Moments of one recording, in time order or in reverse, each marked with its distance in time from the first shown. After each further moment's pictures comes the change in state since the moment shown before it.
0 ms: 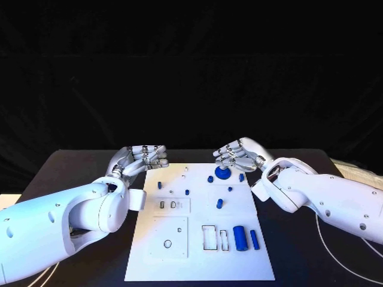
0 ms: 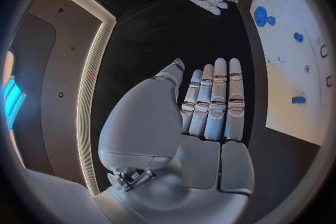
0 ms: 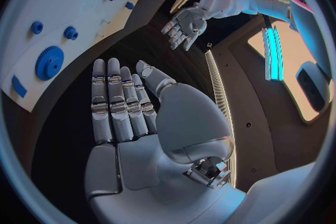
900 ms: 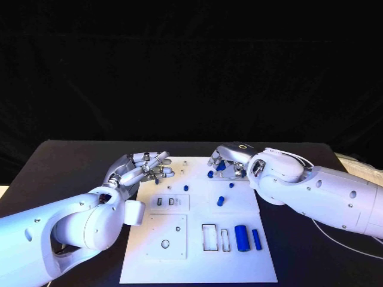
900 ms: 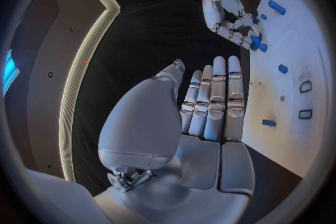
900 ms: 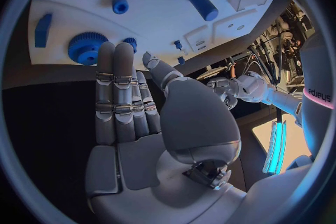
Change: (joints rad) left arm 0.002 -0.031 0.011 0.137 0.057 0.062 -0.032; left_hand -0.008 -0.001 0.006 -0.017 -0.004 -0.008 0.009 -0.025 -0.003 -0.005 0.007 -0.049 -0.002 0.029 -0.002 0.000 0.062 0.000 0.045 -0.010 0.001 -0.003; right arm 0.032 0.020 0.027 0.041 -0.794 0.170 -0.347; right_hand -0.003 -0.108 0.031 0.093 -0.077 0.065 -0.059 -0.018 -0.001 -0.004 -0.055 -0.014 0.000 0.230 -0.084 0.456 0.319 0.000 0.204 -0.115 0.408 0.222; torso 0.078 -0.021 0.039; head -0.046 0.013
